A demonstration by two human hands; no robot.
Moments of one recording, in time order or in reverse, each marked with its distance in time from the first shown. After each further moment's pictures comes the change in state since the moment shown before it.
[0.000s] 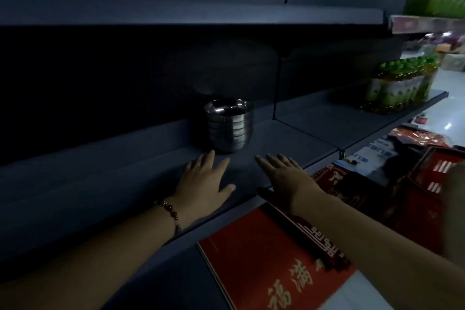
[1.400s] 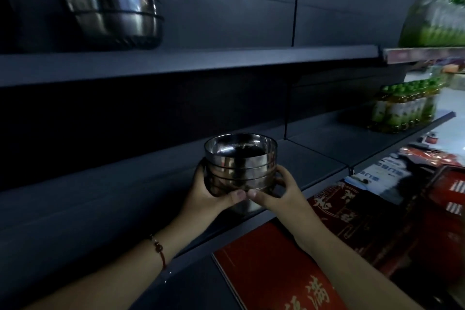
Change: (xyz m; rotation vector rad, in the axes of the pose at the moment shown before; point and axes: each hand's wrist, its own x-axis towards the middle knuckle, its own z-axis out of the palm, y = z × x) left_hand -0.062 -0.010 -0.033 -1.276 0.274 -0.069; right_hand -0.041 -0.070 -0.009 1.432 0.338 0.070
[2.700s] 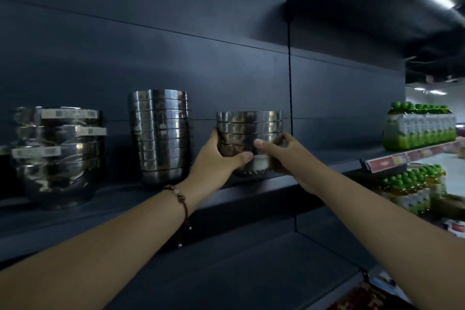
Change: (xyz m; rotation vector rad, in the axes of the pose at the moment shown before) left_hand 0.063 0.279 -0.048 0.283 0.191 0.350; right_hand 0.070 -0.290 -0.033 -0.055 -0.074 -0.289
